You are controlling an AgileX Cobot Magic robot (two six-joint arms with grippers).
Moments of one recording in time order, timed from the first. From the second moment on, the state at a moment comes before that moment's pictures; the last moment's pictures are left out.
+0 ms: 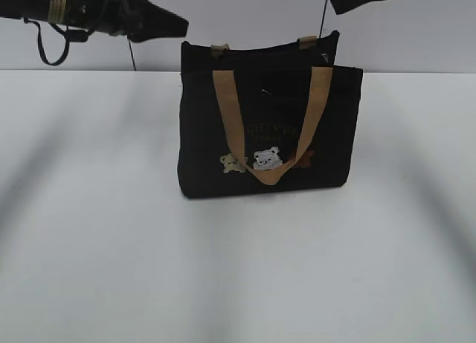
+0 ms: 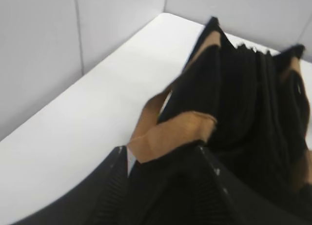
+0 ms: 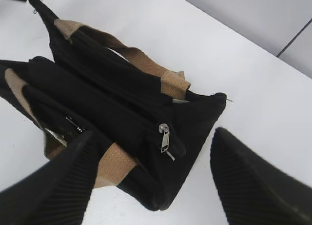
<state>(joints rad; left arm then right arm) -0.13 2.07 -1.59 1.74 -1.01 -1.46 0.18 1.70 -1.57 0.47 0.86 -0.68</state>
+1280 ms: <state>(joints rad) -0.11 1.91 -1.58 1.74 -0.25 -1.87 0.17 1.57 -1.57 0.46 1.16 -0.52</state>
